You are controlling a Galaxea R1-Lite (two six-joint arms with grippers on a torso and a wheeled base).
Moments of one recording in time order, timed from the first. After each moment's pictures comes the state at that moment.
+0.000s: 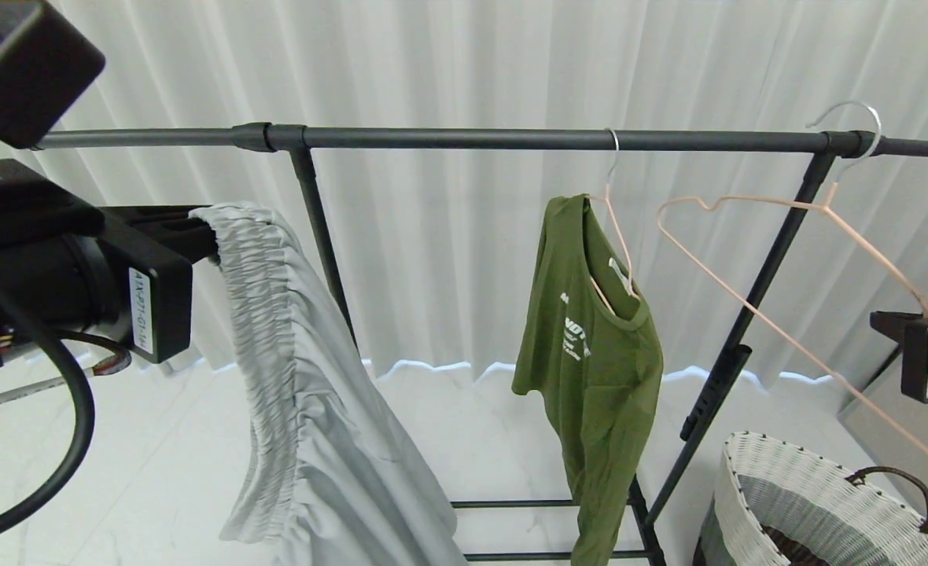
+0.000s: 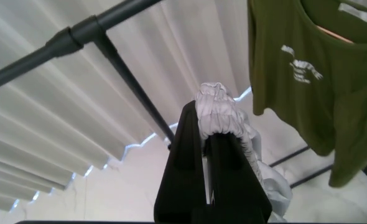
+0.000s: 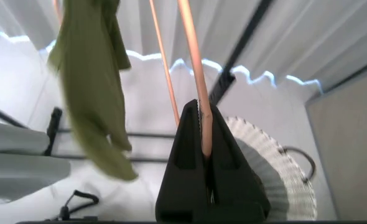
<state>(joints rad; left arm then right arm) -0.69 1.17 -1.01 0.00 0.39 0.37 0.55 1.13 -0.84 0.05 -0.46 0.08</state>
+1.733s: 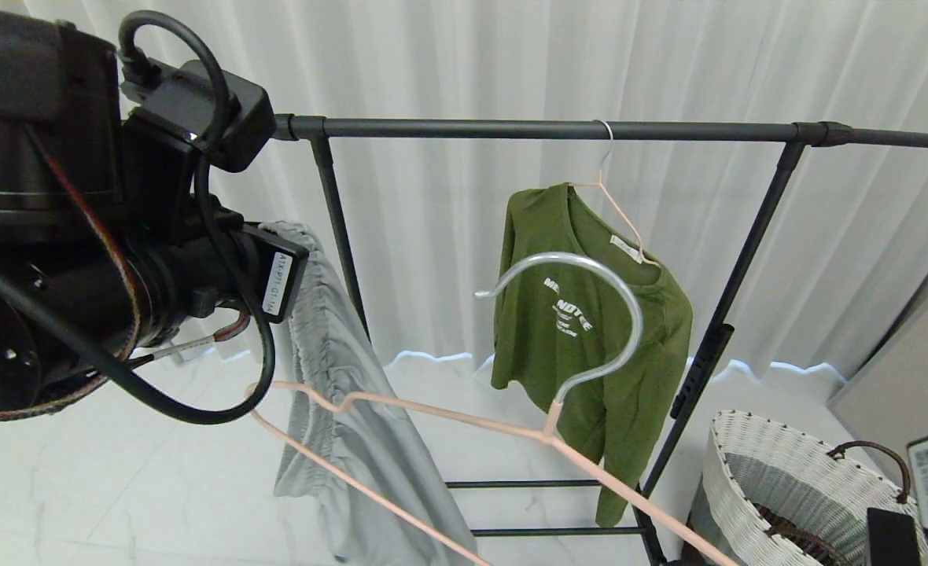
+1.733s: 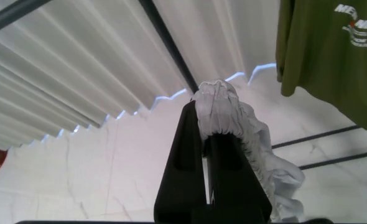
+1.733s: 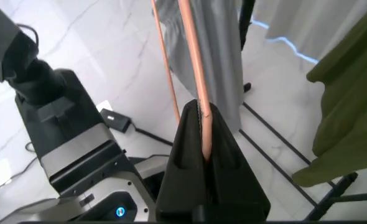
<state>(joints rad) -0.64 1.40 -1.10 0.00 0.62 0.28 1.46 1.20 -0.67 -0.16 -0.40 0.23</state>
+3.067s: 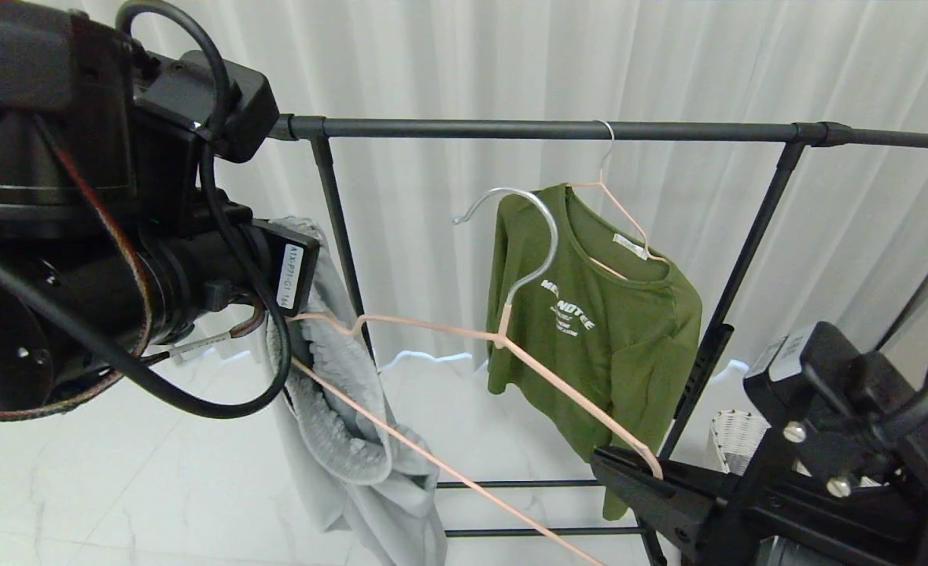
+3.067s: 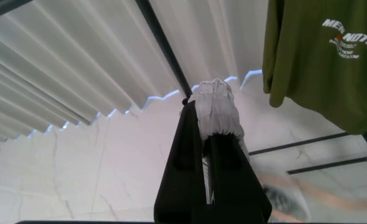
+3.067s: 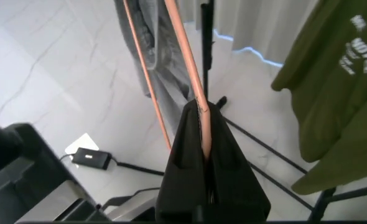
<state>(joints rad) -0.67 1.41 -1.12 0.00 0.64 0.22 1.31 1.37 -0.68 -0.42 -0.43 0.22</state>
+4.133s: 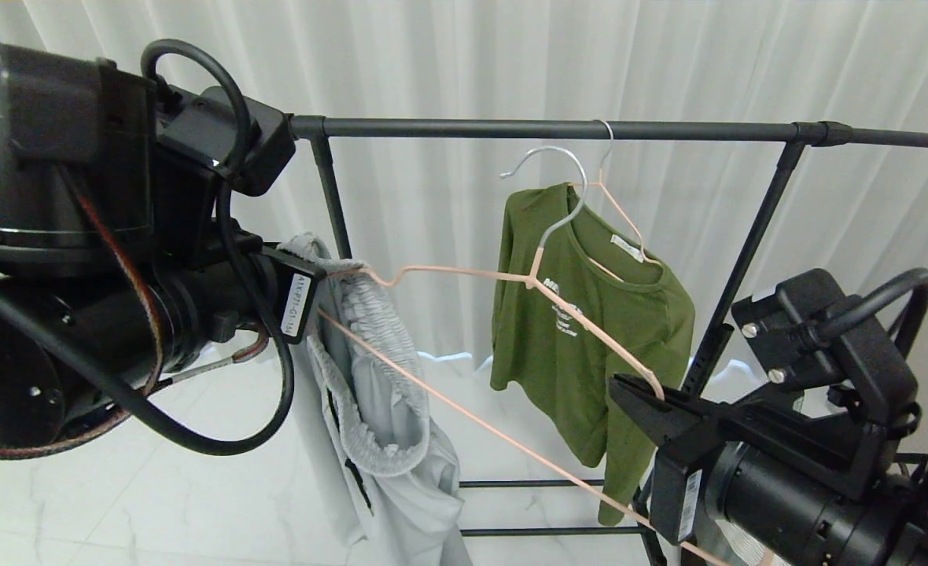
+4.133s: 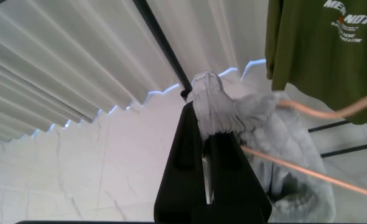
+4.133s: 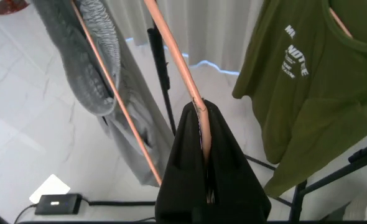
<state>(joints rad) -0.69 1.40 -1.07 0.01 0.65 0.22 1.21 1.43 -0.68 -0.57 -0.59 0.20</state>
